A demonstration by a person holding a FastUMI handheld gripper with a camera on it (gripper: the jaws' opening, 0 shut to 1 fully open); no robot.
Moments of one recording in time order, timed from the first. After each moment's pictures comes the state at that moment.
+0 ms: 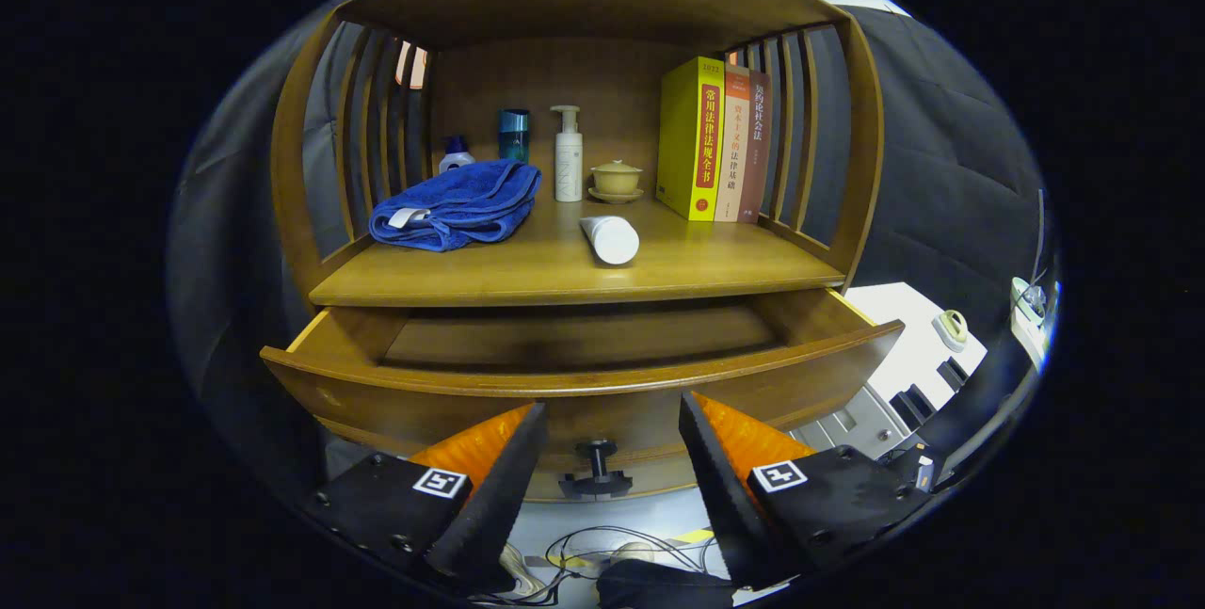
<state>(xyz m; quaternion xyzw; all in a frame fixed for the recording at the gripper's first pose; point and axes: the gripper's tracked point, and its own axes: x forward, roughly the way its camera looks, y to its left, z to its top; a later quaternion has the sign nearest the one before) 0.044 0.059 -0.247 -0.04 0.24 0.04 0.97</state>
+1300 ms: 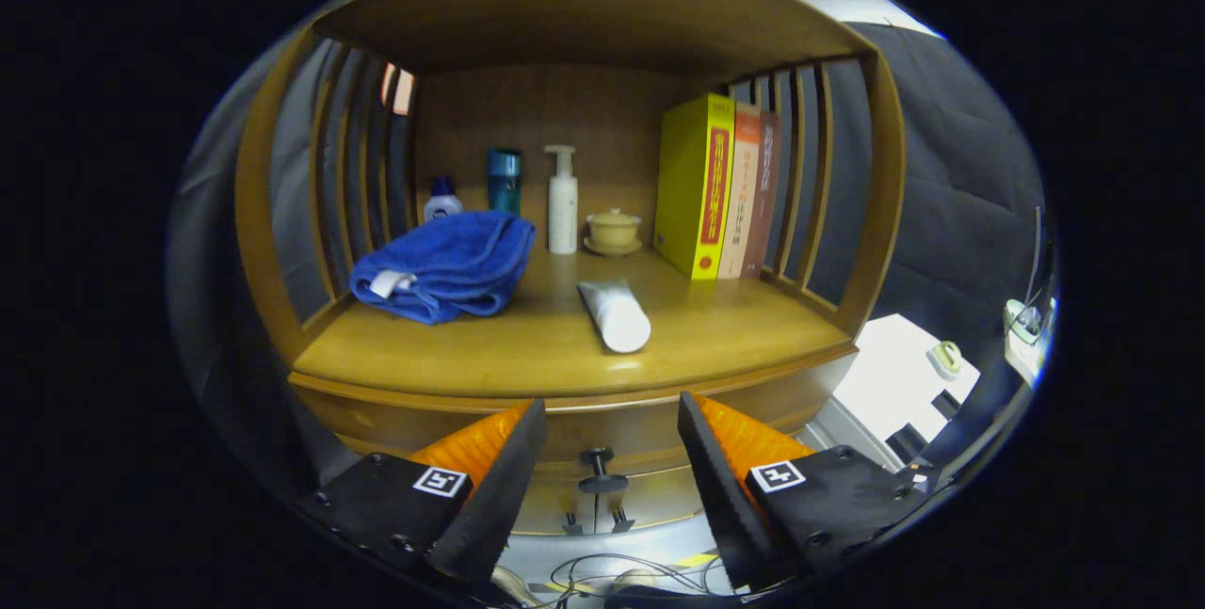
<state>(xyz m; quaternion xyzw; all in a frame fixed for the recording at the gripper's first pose) 0.086 0.078 -0.180 -0.05 0.17 0.02 0.98</state>
